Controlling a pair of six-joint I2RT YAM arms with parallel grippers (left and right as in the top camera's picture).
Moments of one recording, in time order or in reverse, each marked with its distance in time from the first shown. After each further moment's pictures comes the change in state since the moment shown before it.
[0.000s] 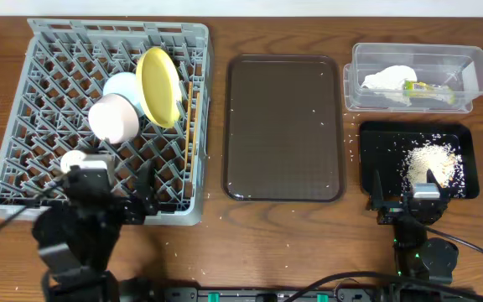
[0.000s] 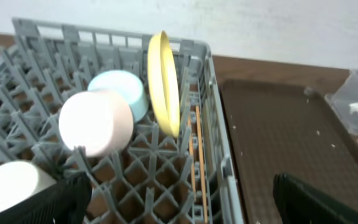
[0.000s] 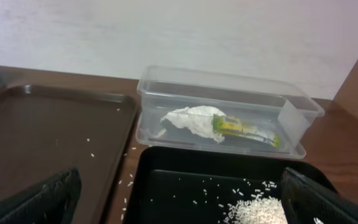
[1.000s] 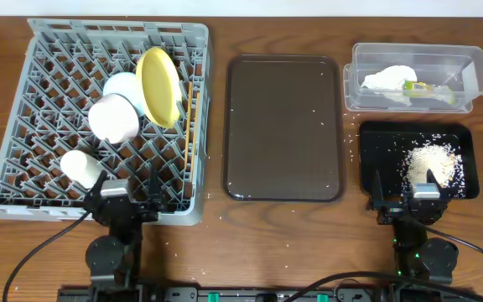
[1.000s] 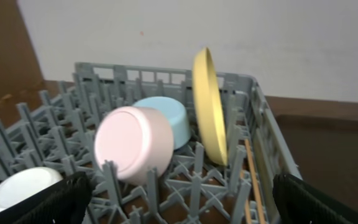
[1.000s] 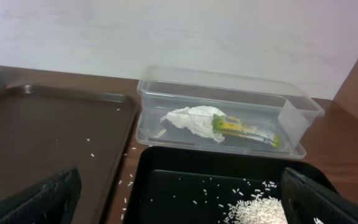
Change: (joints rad) left arm -0.210 -0.394 -0.552 0.472 -0.406 -0.026; right arm 0.000 0.000 0.000 0.000 0.000 0.000
